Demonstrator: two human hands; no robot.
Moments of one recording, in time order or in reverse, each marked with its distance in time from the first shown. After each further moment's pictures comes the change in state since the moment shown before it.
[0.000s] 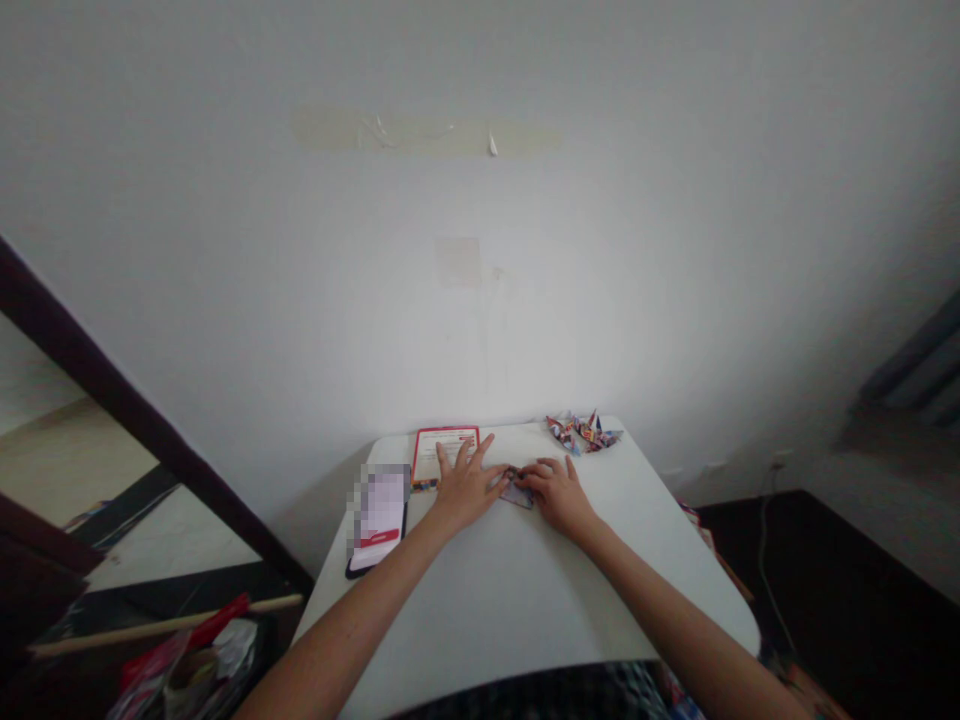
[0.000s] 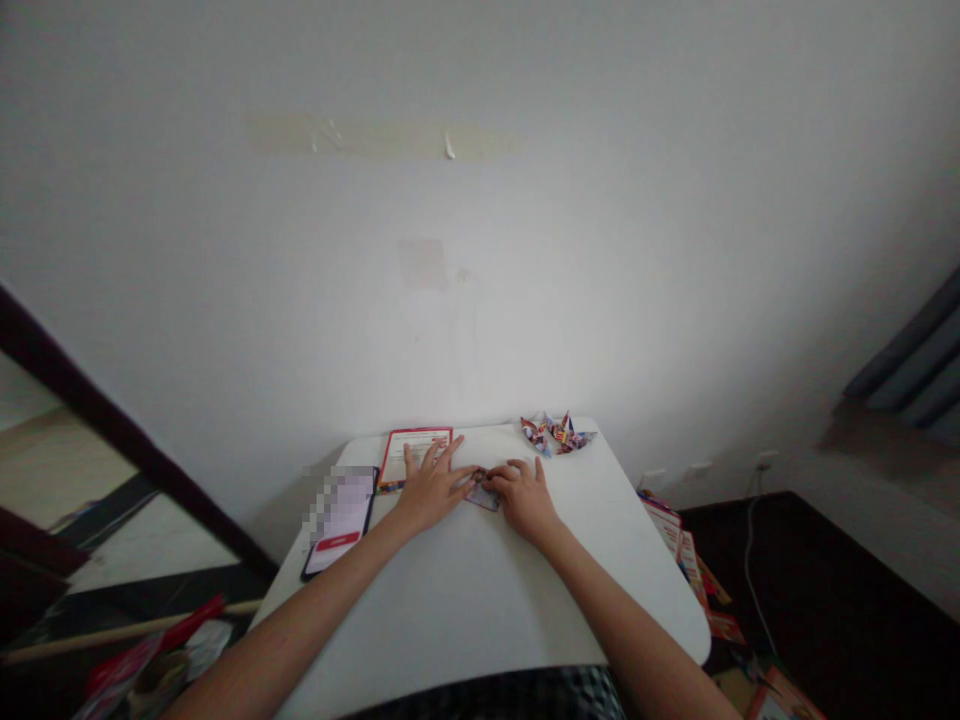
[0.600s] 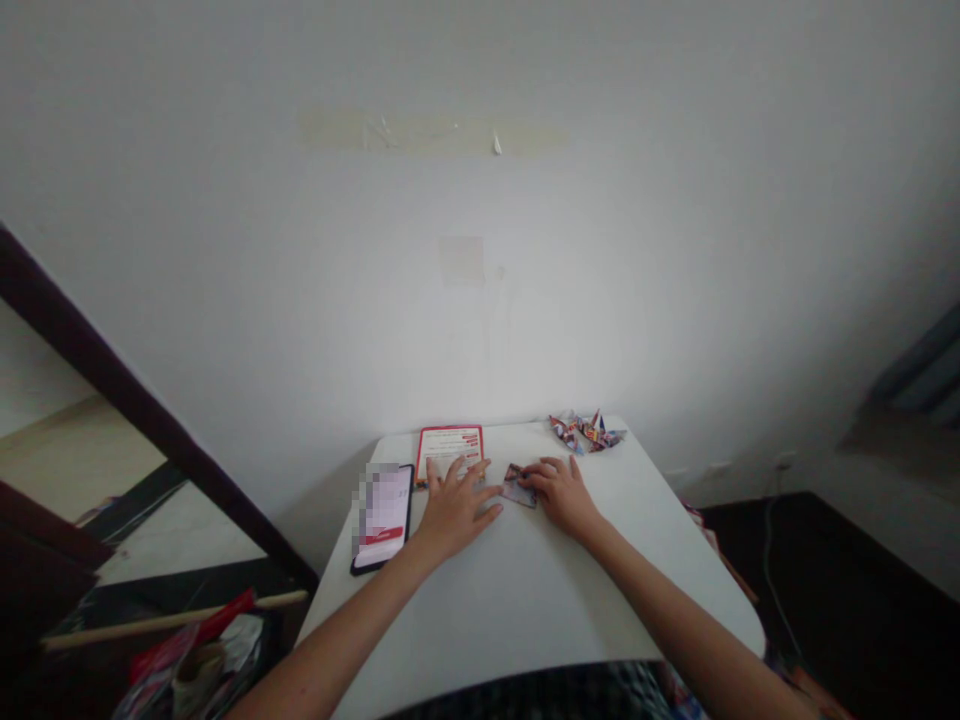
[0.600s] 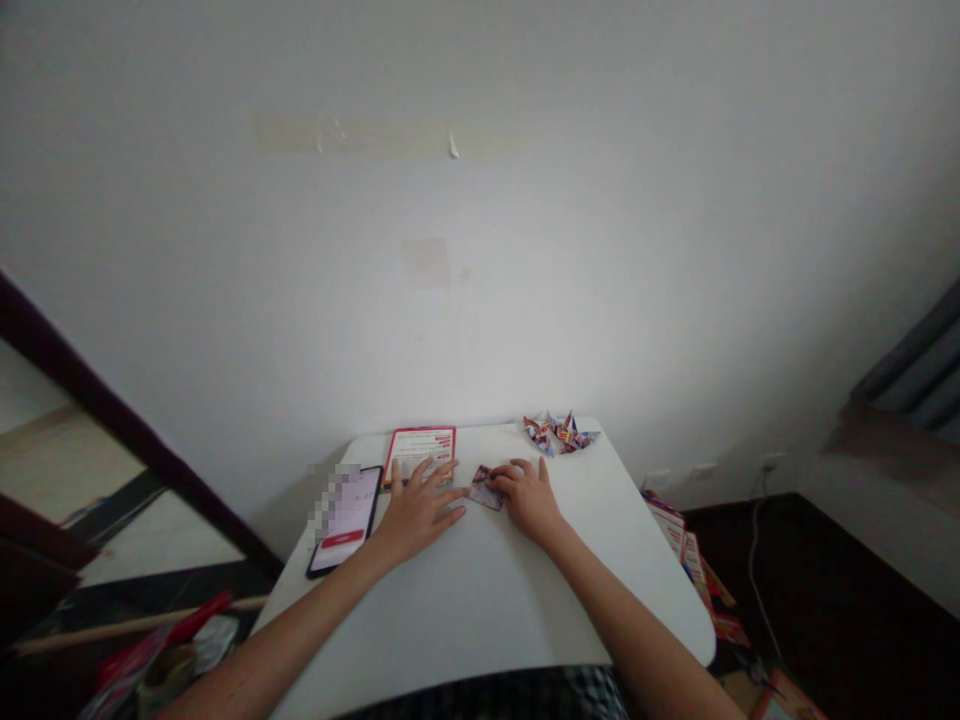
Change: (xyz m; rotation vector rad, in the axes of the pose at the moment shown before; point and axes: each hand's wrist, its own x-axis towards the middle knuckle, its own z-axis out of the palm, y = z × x) left_hand -0.041 -0.006 -0.019 0.000 -0.011 0.079; right_hand 0.000 0.002 0.004 0.006 0.015 0.003
